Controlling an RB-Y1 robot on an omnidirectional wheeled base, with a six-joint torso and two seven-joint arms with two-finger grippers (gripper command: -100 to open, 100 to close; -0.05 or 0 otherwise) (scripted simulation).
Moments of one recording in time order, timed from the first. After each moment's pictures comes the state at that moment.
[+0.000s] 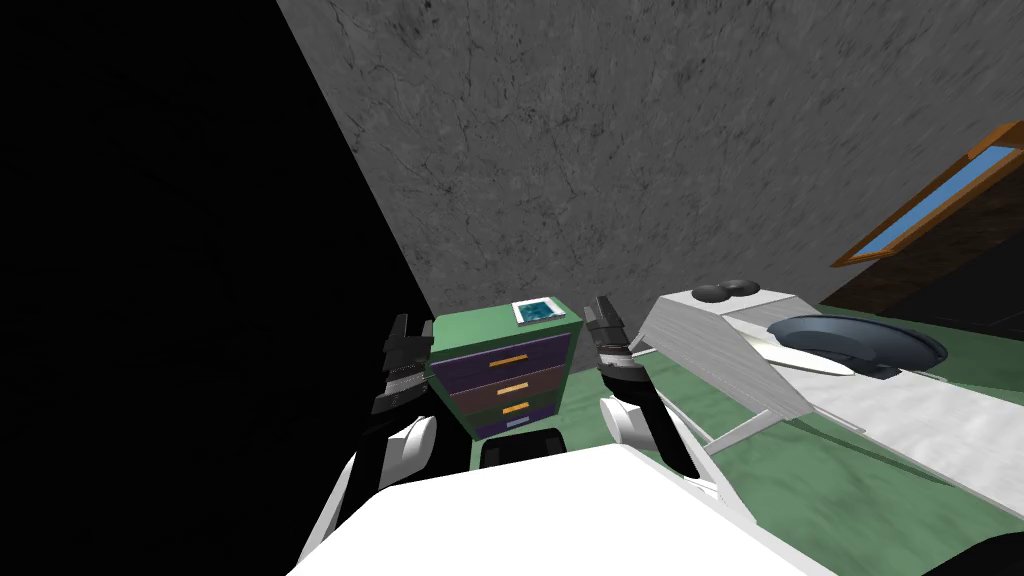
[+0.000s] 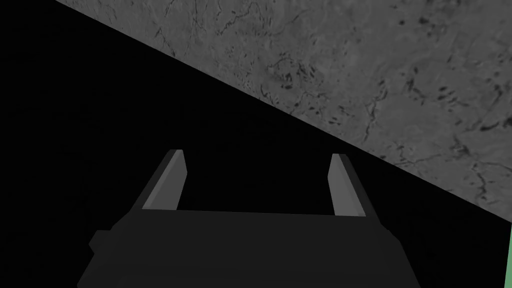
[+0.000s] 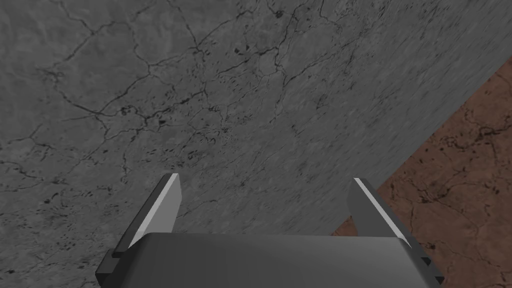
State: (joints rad) left arm 0.46 -0.04 0.00 -2.27 -0.06 -0.42 0.16; right arm 0.51 0.00 -0.05 -2.26 0.06 -0.46 0.03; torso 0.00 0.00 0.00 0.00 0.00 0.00
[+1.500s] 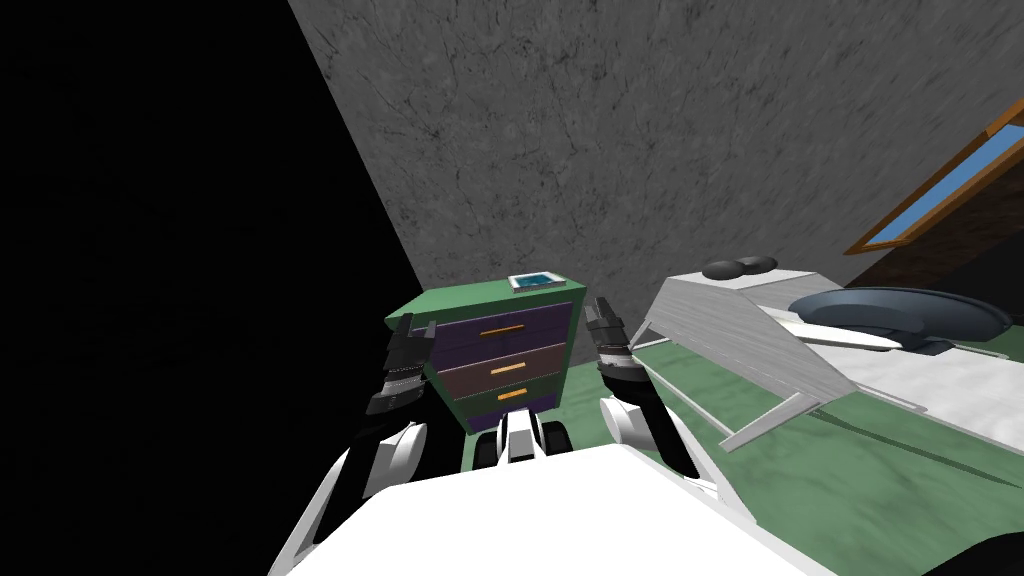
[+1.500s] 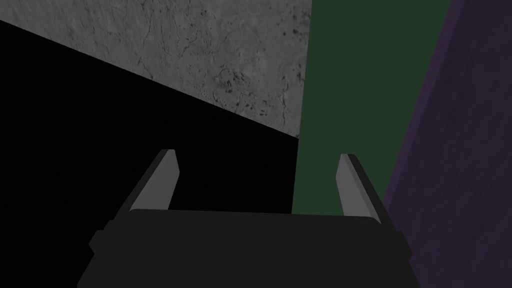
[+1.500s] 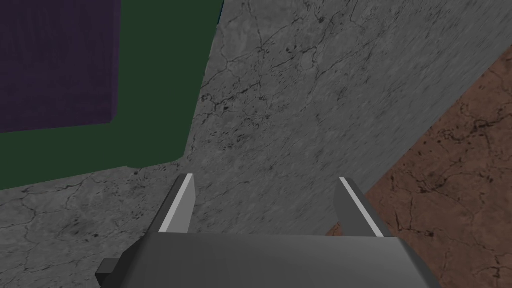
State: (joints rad) left arm 0.47 0.09 0.00 -2.29 -0.06 -0.39 0.16; right arm 0.51 0.00 -0.05 -2.26 0.06 -0.46 0.03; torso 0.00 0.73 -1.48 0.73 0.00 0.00
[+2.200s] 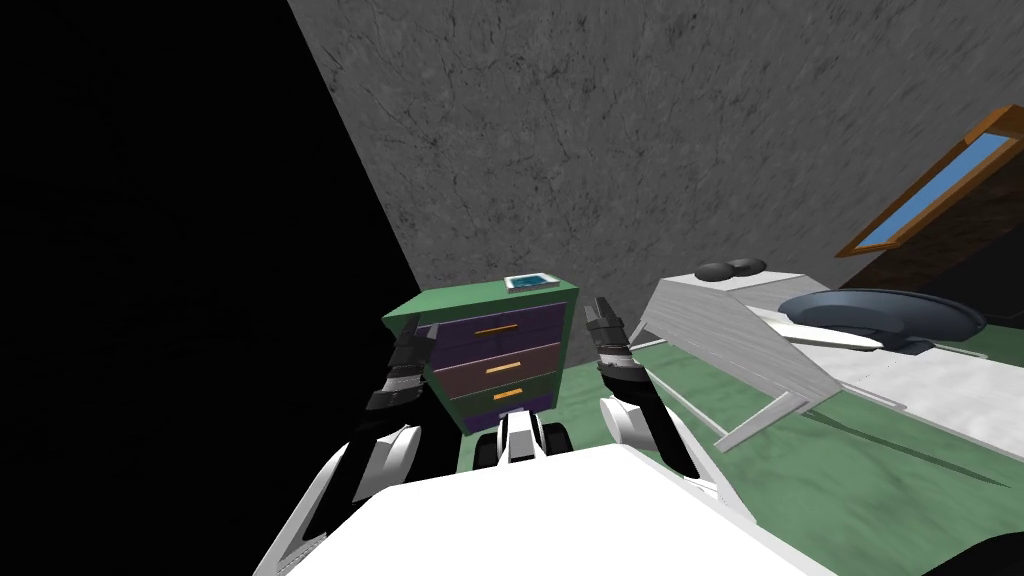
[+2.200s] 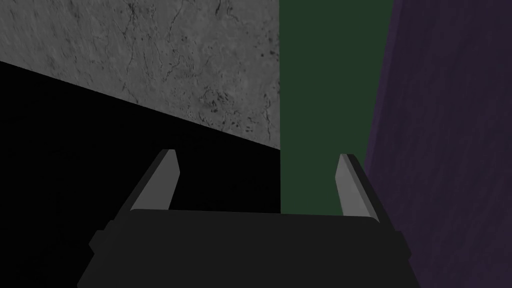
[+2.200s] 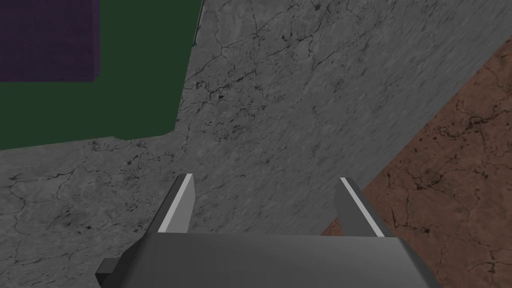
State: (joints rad) left arm 0.47 0.16 0.01 -2.30 -0.07 -0.29 0.15; right arm 0.51 0.00 -0.05 -2.26 0.06 -0.46 0.03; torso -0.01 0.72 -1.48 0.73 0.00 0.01
